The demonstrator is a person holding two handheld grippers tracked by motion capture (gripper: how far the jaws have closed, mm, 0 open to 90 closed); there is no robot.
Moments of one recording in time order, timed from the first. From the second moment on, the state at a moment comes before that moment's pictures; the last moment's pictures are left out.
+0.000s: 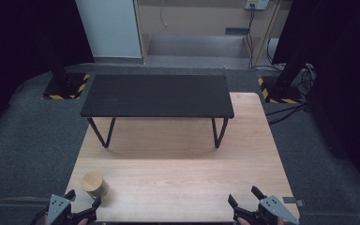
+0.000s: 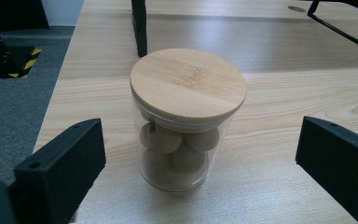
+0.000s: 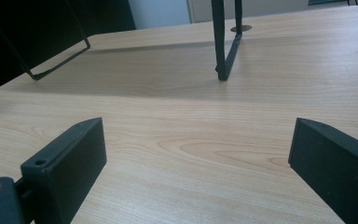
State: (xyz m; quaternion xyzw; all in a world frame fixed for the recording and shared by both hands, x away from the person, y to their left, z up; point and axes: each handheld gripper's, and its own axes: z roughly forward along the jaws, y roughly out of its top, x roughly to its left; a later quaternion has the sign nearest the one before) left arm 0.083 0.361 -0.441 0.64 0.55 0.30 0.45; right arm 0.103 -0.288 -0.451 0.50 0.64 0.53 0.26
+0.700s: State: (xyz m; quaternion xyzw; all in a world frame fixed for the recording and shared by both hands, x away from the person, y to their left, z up) left arm 0.099 0.362 -0.442 0.65 0.54 0.30 0.45; right arm 0.105 -0.288 -0.451 0.50 0.64 0.53 0.26
